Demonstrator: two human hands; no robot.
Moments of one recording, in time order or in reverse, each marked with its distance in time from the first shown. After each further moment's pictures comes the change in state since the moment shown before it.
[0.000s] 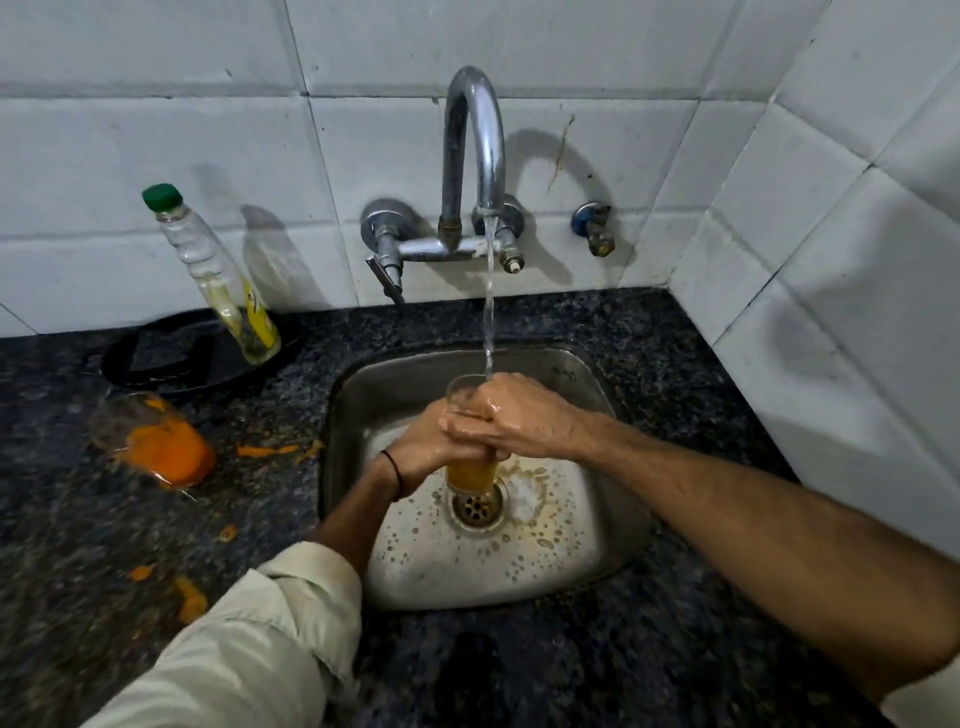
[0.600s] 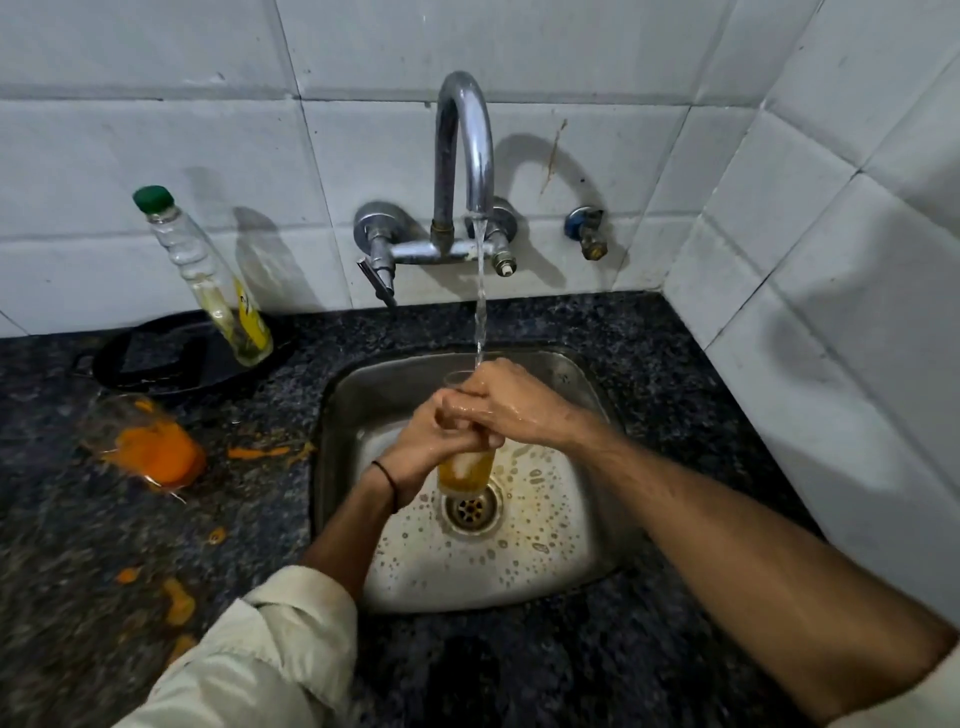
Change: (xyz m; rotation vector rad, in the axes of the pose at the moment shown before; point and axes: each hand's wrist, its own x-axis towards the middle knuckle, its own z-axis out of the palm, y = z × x) left_hand 0.004 -0.002 0.013 -0.277 0.126 -0.096; right_hand 0.007 -0.002 -0.007 0.263 0.103 0.209
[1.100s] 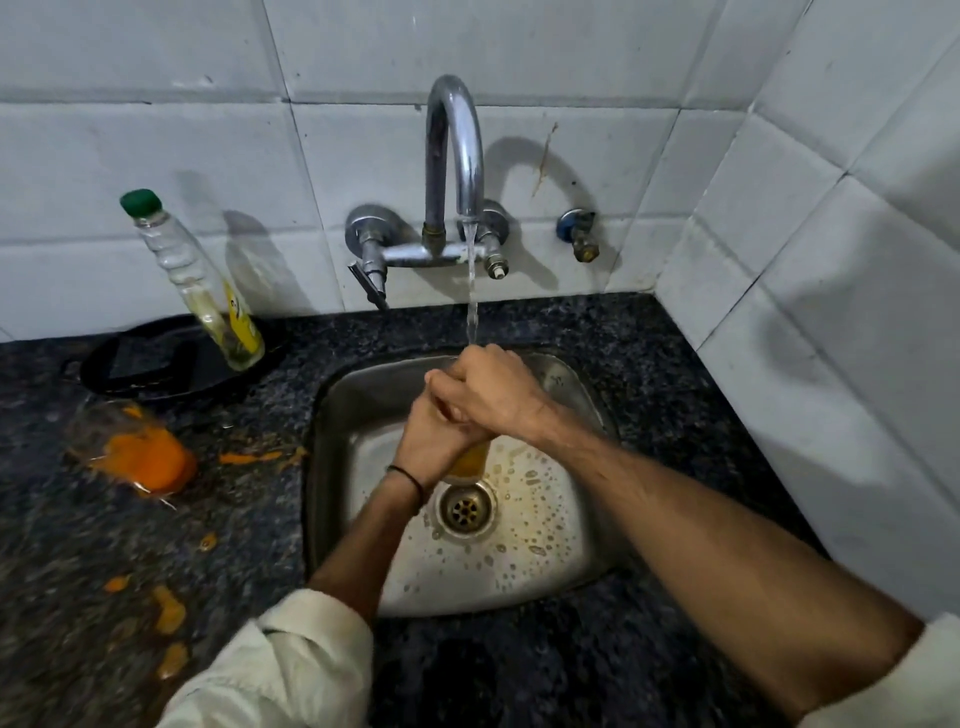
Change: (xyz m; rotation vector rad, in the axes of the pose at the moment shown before) left_hand 0.007 0.011 0.022 0.259 0.307 0.057; right_hand 0.014 -0.010 0.001 -0.182 0.182 0.063
